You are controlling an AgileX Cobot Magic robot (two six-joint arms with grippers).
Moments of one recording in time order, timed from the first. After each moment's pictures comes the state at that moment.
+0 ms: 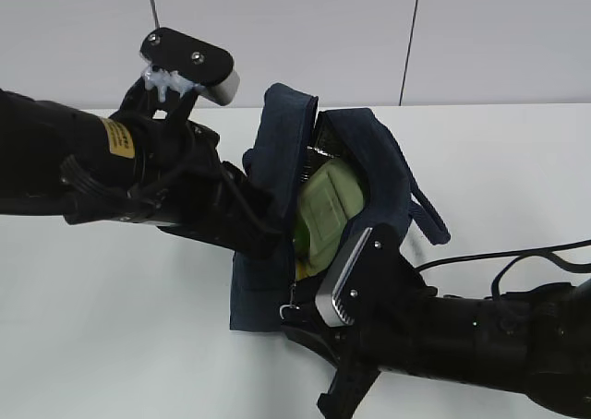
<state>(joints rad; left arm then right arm) -0.75 1.45 -0.88 -0.13 0.21 0.09 0.54 1.86 -0.53 -0.51 -0.78 0.07</state>
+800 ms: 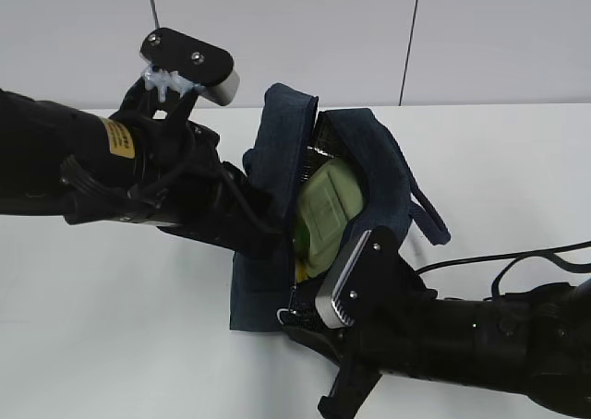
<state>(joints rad) -0.75 1.45 -0.88 -0.13 0.21 0.09 0.54 1.86 -0.53 -0.53 -0.77 0.10</state>
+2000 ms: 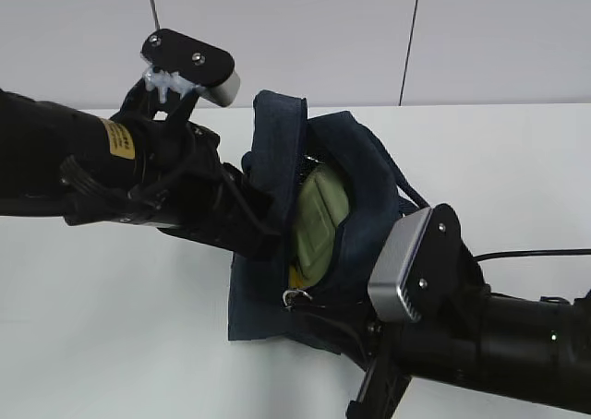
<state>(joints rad) -0.75 1.45 -0.88 -0.13 0.21 0.09 0.54 1.62 -0.41 -0.59 -0.84 0.21</state>
